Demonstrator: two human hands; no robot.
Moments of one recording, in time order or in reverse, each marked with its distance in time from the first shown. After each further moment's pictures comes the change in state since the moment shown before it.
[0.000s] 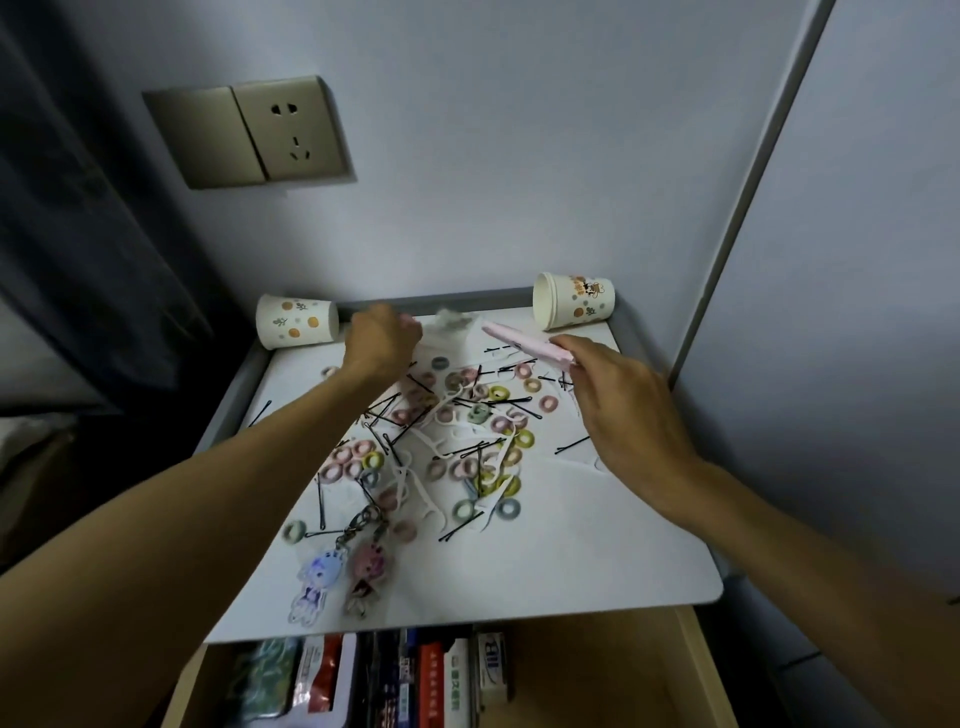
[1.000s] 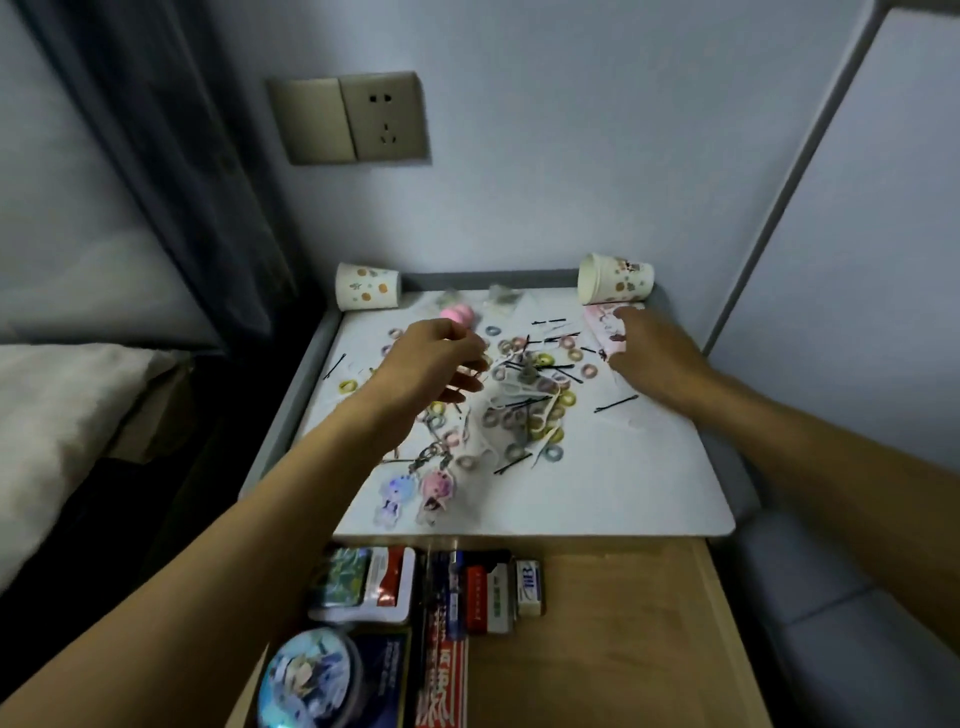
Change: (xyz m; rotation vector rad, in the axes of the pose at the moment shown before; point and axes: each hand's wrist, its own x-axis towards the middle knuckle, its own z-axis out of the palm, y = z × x) left_hand -0.159 0.016 -0.100 -0.570 -0.377 -0.100; right_hand 0.034 0.006 0.004 -0.161 -0.393 0.307
